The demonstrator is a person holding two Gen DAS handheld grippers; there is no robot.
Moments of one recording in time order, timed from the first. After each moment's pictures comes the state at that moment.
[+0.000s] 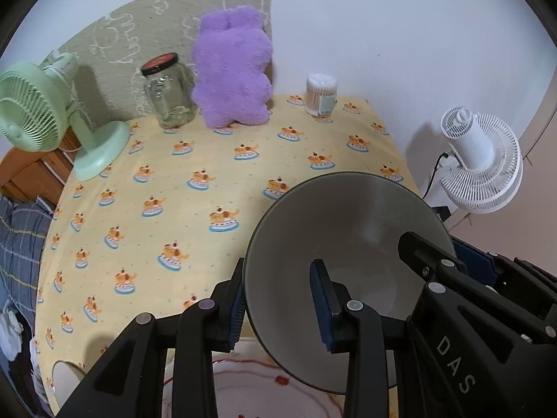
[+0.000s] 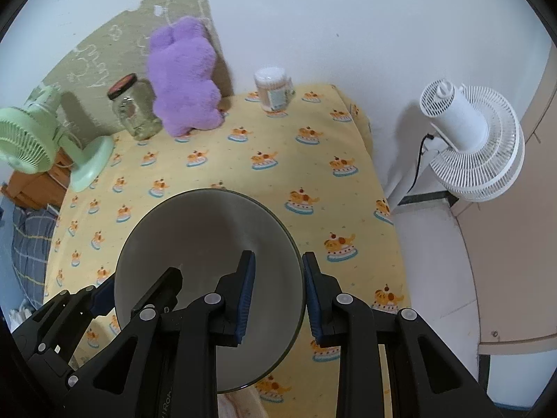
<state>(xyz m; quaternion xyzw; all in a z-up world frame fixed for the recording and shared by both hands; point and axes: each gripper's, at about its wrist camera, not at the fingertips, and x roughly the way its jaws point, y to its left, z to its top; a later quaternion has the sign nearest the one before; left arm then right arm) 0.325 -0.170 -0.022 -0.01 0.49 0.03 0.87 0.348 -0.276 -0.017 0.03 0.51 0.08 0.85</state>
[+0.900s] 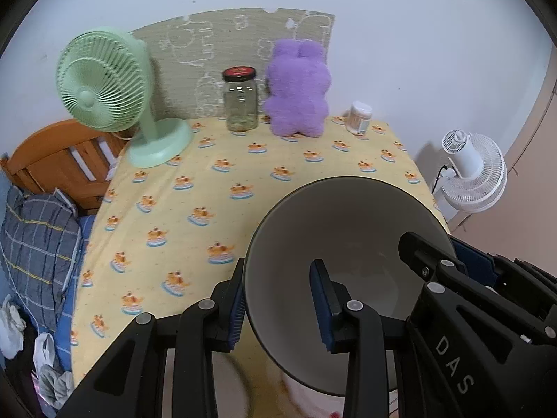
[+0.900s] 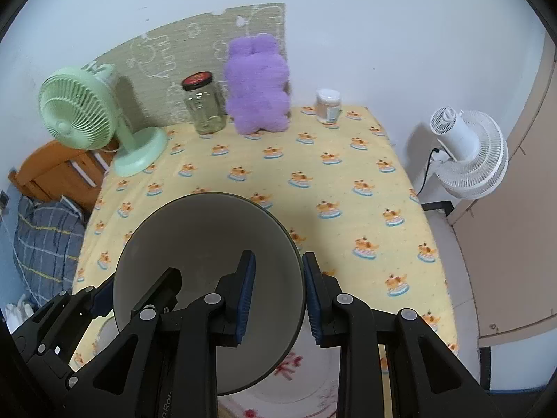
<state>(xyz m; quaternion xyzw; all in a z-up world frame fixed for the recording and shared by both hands) 0.223 -0.040 0.024 -0.03 0.46 0.02 0.89 0.243 -0.150 0.044 0.01 0.48 0.06 0.87</state>
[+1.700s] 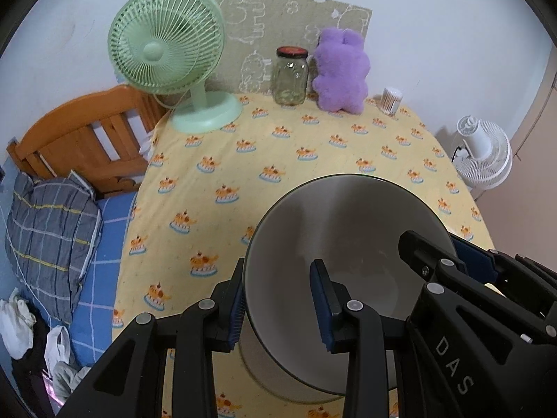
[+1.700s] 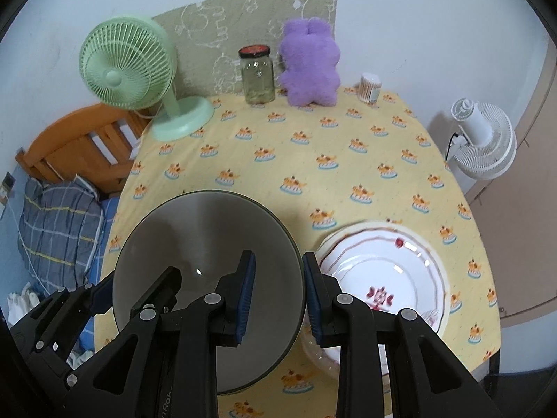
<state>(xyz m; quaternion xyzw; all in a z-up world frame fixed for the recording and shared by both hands) 0.154 0.063 0.007 -0.03 0.48 0.02 0.88 0.173 -0.038 0.026 0.00 0.50 0.07 0.87</state>
